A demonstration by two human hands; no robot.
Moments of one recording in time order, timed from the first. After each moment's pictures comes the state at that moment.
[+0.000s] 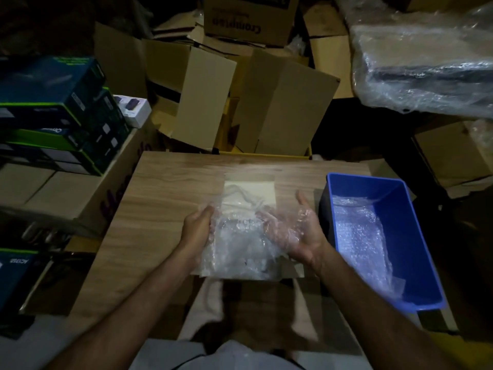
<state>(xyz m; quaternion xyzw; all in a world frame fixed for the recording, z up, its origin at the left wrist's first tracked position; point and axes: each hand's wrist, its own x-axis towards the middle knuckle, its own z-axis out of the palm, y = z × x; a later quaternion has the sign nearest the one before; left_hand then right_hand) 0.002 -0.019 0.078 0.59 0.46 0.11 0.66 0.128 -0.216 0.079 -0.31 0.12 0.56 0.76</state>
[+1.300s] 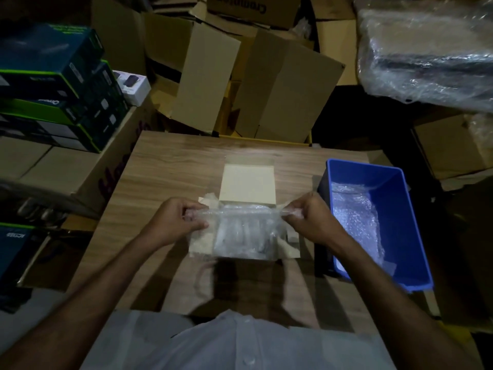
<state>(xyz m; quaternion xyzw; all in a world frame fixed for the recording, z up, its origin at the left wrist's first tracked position) -0.056 0.022 0.088 0.83 0.28 -0.02 0.49 0.134 -0.249 0.087 -0.86 -0.32 0.20 0.35</state>
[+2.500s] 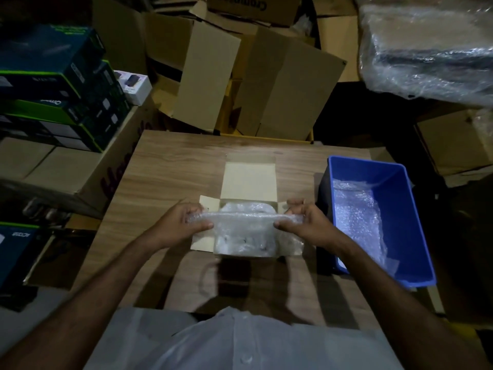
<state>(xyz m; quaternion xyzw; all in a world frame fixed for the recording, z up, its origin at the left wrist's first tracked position) -0.066 0.028 0.070 0.84 0.22 -0.05 0.50 0.129 -0.260 0.054 -0.78 -0.26 0.31 0.48</state>
